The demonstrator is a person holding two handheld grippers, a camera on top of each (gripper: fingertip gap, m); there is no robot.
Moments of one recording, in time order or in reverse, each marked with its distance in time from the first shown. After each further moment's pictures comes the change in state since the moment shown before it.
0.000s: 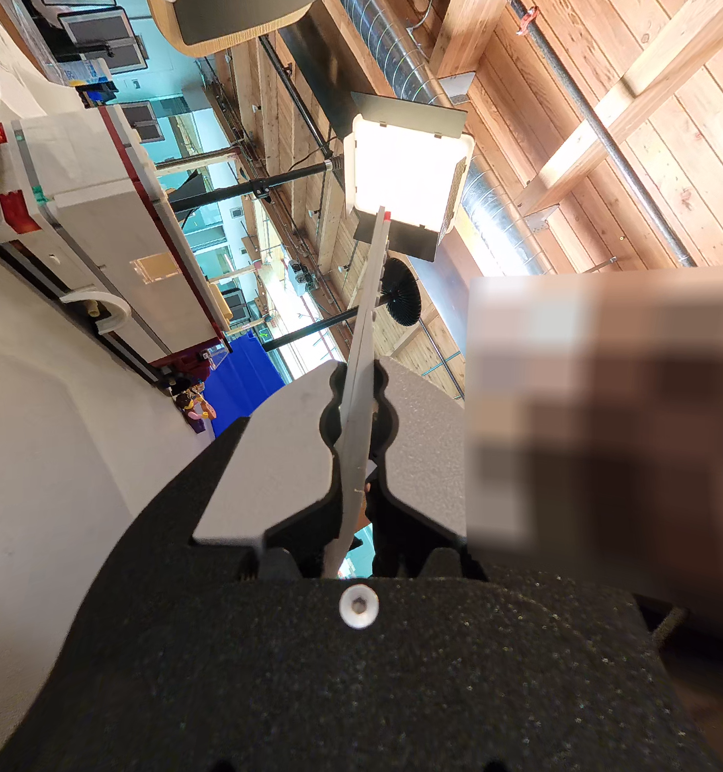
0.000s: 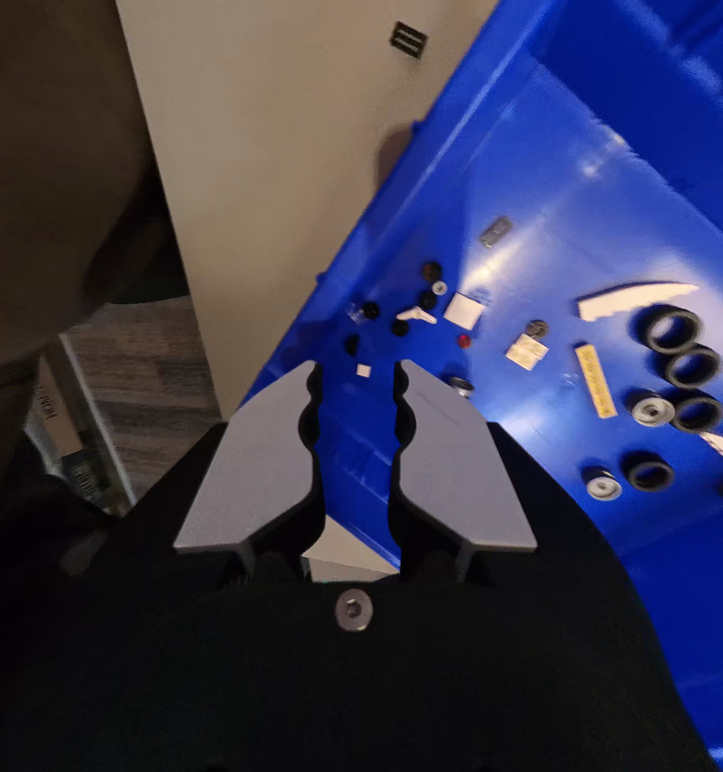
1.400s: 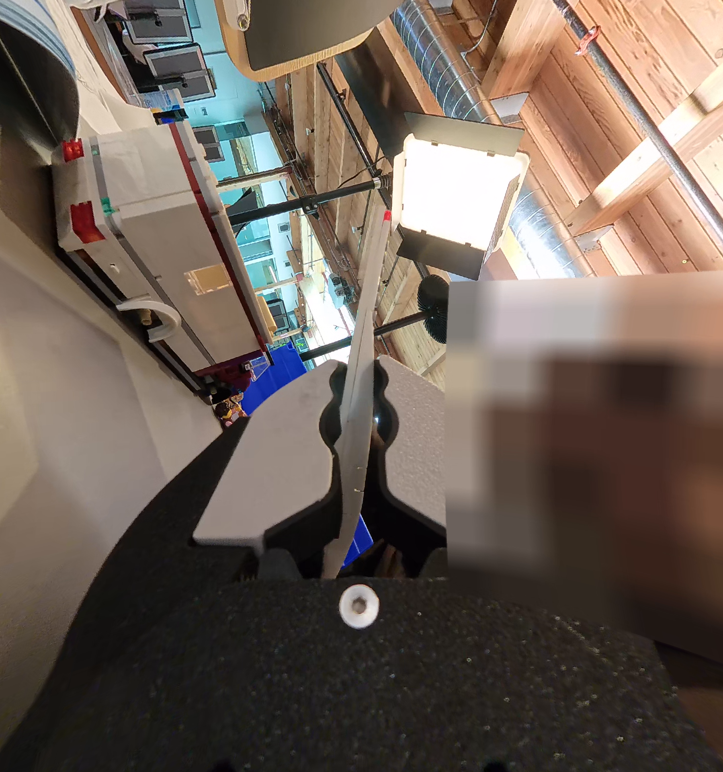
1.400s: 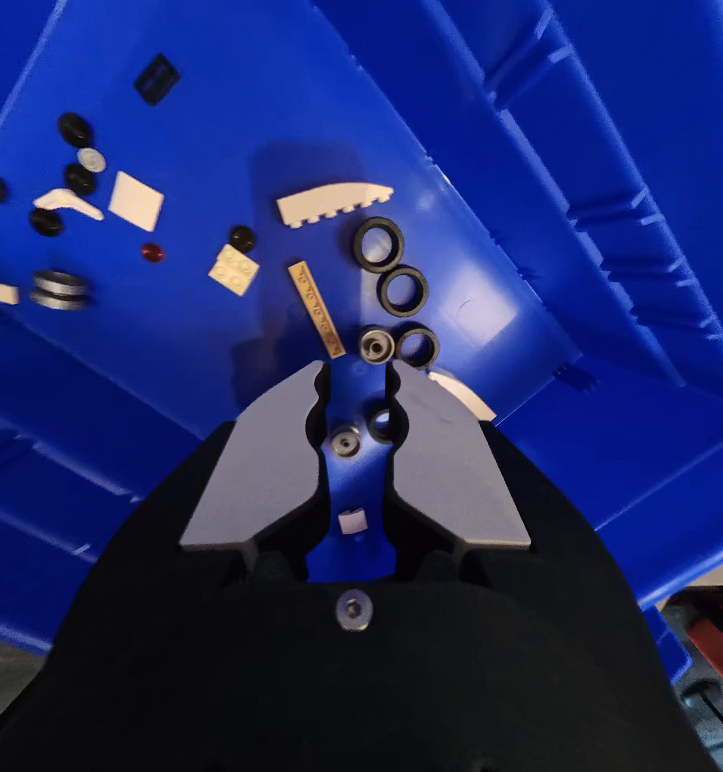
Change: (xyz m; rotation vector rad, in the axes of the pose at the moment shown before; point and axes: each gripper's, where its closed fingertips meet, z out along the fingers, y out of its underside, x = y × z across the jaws) left arm -0.024 -0.003 0.014 0.041 -0.115 -0.002; right arm 0.152 0.042 0.010 0.008 0.288 -0.178
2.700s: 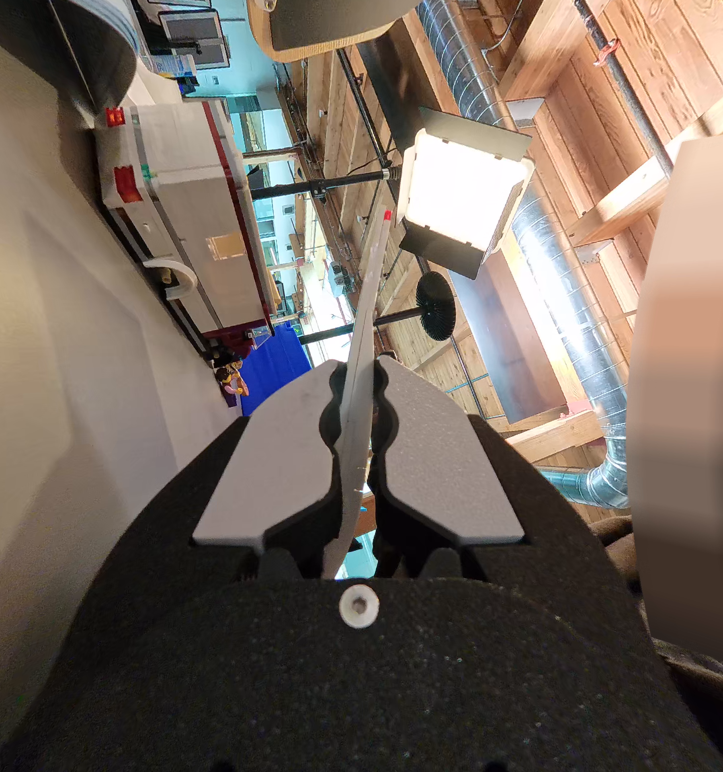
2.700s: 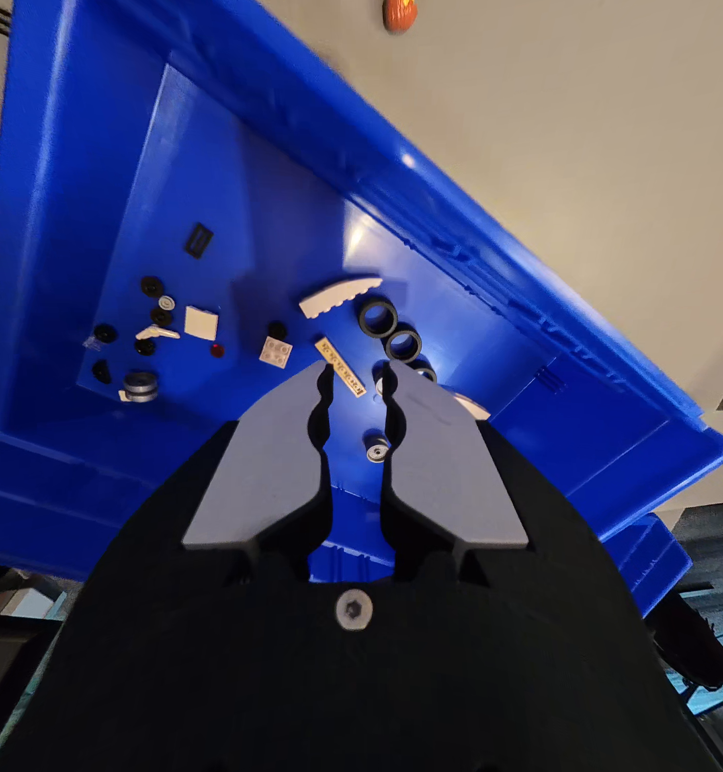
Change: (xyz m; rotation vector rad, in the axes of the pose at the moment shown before) left arm 0.004 0.001 -0.029 -0.025 -0.026 -0.086; right arm -0.004 -0.055 -0.028 -0.151 0.020 0.180
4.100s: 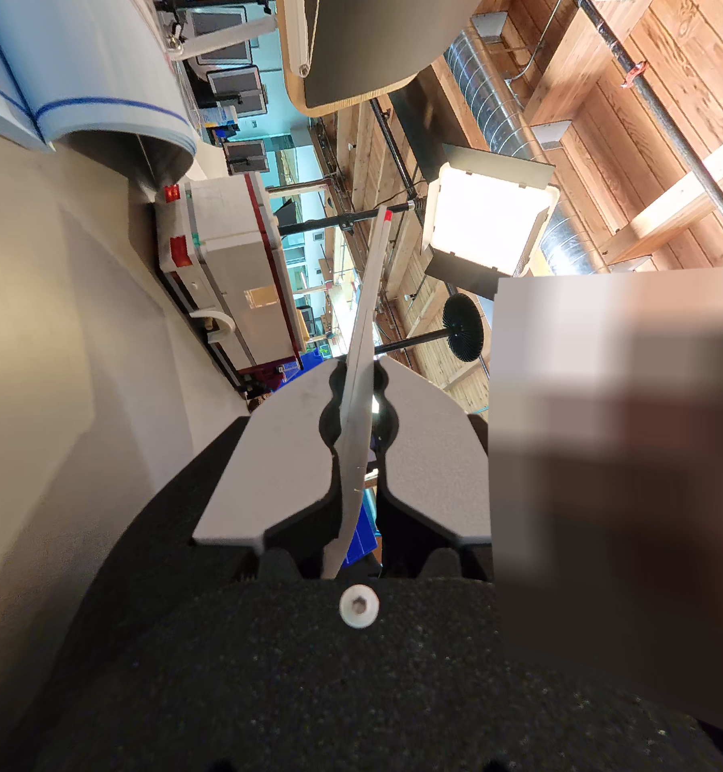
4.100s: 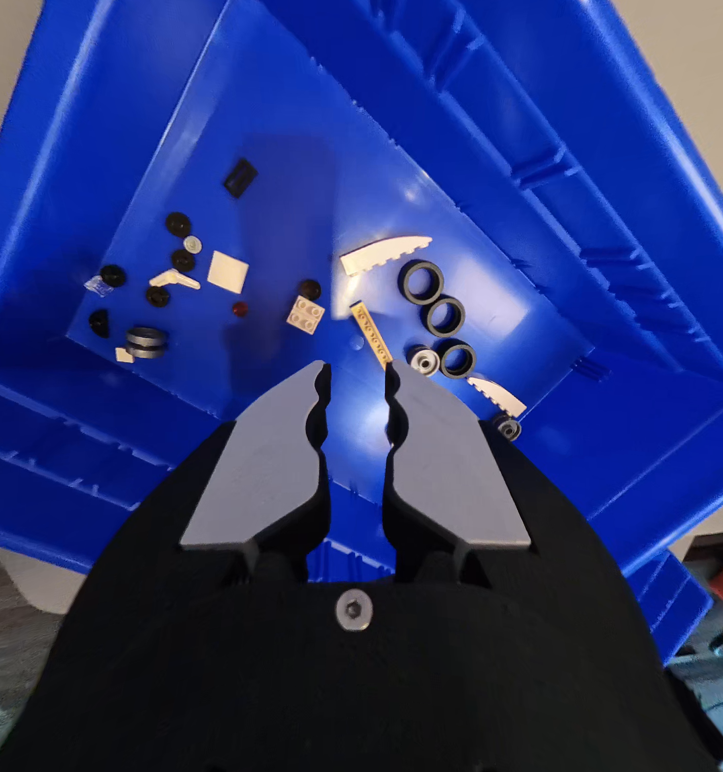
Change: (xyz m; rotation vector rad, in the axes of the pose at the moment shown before) left arm -0.010 -0.023 0.002 0.059 -0.071 0.044; right arm -0.023 0.031 0.008 0.143 0.027 -0.088
